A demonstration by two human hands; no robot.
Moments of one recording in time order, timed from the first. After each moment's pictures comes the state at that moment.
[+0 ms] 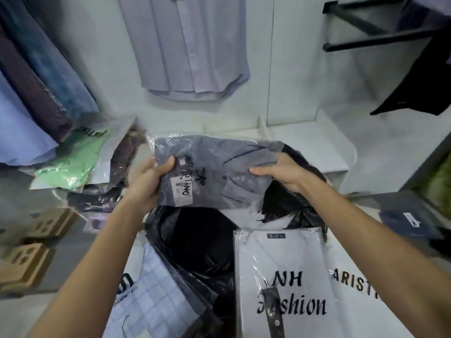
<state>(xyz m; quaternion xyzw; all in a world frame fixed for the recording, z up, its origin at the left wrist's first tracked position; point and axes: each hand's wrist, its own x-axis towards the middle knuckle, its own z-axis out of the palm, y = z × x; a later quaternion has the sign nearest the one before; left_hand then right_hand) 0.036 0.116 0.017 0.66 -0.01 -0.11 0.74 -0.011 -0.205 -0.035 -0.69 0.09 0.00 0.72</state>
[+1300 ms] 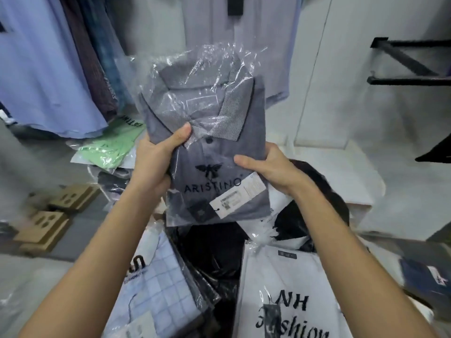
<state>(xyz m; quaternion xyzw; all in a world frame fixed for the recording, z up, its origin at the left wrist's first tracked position) -0.022 0.121 0.099 0.58 -0.04 0.07 0.81 -0.022 -0.116 0.060 -0.73 -0.13 0.00 0.67</state>
